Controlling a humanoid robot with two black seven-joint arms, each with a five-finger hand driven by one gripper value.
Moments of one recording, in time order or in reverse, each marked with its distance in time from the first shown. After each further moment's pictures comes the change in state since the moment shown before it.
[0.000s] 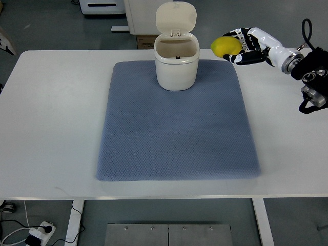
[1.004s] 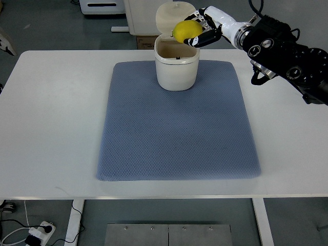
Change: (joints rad) left arm 0.000 0.000 0.000 0.000 0.000 0.000 0.000; right arm 0.208 0.260 -0.145 -0.095 -0.014 -0.084 -0.232
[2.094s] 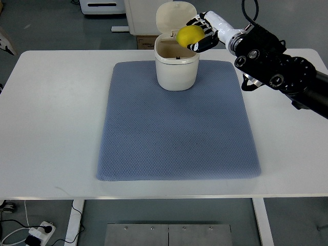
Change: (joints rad) left arm 0.000 0.000 0.000 0.000 0.000 0.000 0.000; right arm -0.014 0.065 -0.051 -0.075 0.017 -0.114 0.000
